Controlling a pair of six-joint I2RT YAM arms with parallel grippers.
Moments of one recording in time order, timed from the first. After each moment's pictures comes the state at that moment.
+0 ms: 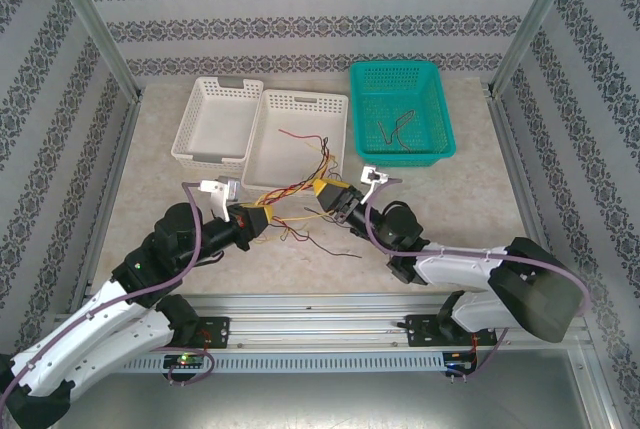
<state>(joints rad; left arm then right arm) -0.72 0.59 0.64 -0.30 0.11 -0.62 0.85 1.33 0.39 1.14 -0.01 0.96</state>
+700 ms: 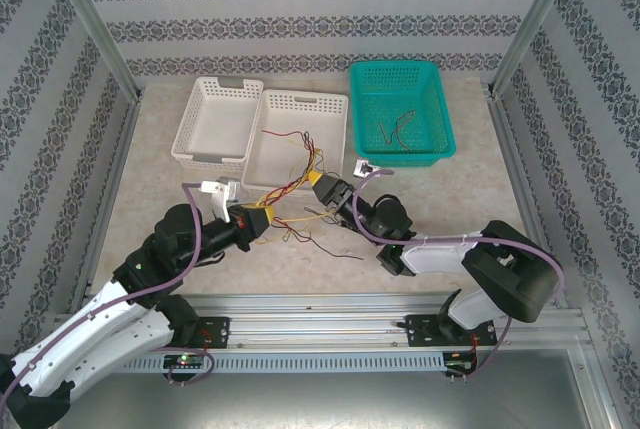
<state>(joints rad) -0.72 0.58 0.63 -0.28 0.13 -0.63 0.83 1.47 0.45 1.25 -0.02 1.06</state>
